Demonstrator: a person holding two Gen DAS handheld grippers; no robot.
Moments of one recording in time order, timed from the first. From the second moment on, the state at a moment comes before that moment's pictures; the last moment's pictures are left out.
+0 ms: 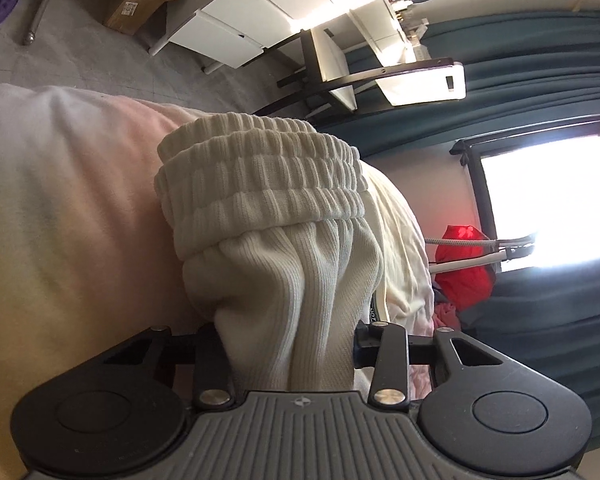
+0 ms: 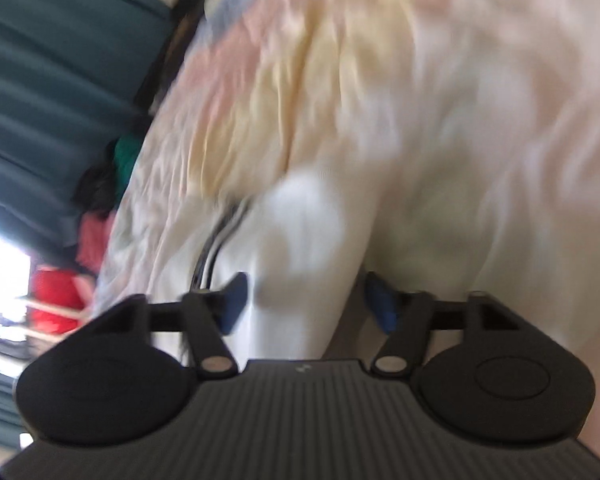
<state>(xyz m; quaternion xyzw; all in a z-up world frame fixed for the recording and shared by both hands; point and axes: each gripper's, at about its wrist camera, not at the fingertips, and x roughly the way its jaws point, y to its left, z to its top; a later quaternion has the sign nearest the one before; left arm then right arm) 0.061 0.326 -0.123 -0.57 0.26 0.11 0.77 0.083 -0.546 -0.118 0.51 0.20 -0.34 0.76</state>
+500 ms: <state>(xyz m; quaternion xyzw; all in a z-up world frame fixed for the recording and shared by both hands) 0.065 0.325 -0.120 -0.54 0.26 0.10 0.79 0.132 -0.283 -0.061 0.16 0.24 -0.02 0.96</state>
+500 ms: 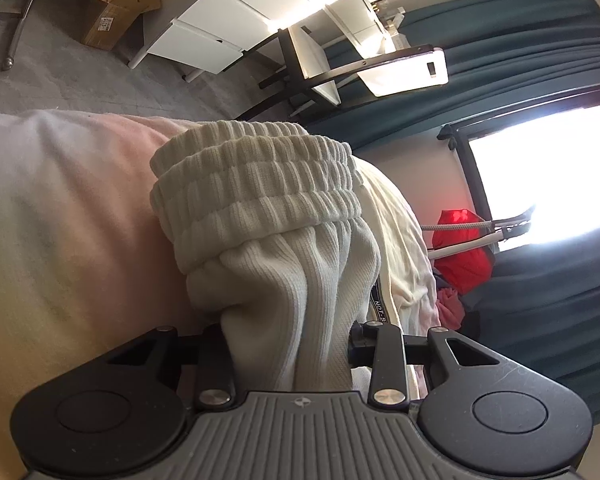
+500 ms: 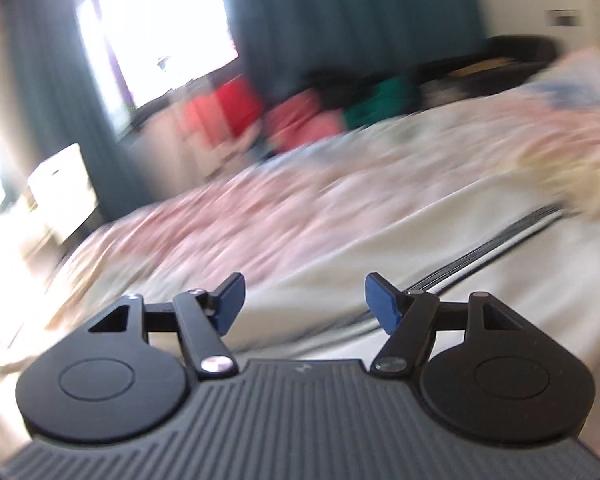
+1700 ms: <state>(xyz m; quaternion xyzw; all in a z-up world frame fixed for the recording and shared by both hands) 0.114 -0.107 0.047 0.17 0.06 0.03 0.98 0.145 -0.373 -0.082 0.32 0.29 -0.12 0.90</state>
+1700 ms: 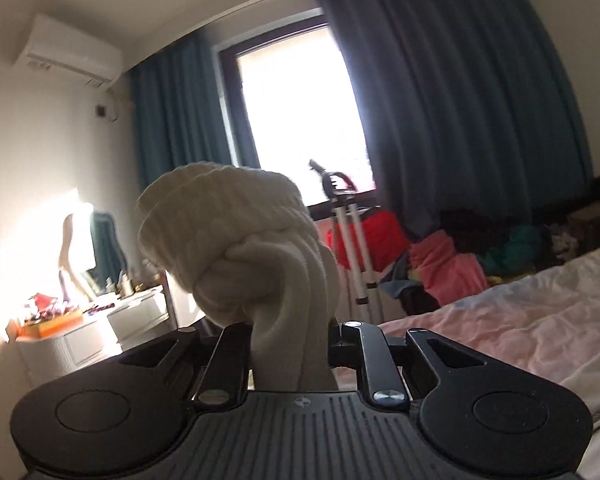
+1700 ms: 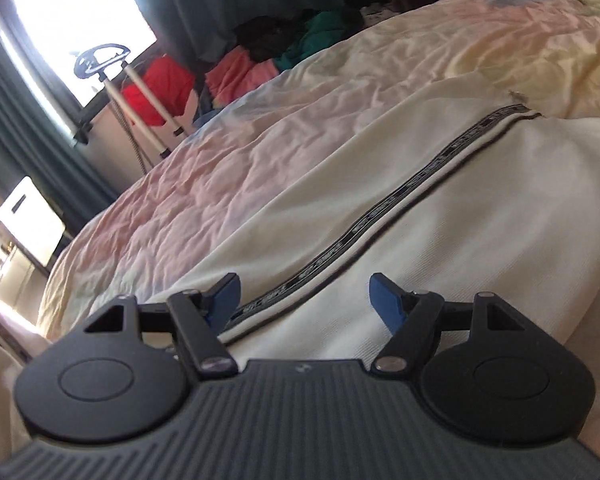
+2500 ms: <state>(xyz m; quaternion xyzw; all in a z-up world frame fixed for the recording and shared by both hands) 0.055 -0.175 -0.102 0.44 0.16 -0.15 0.87 0.140 -0.407 -0.100 0.51 0.28 0.03 0.81</state>
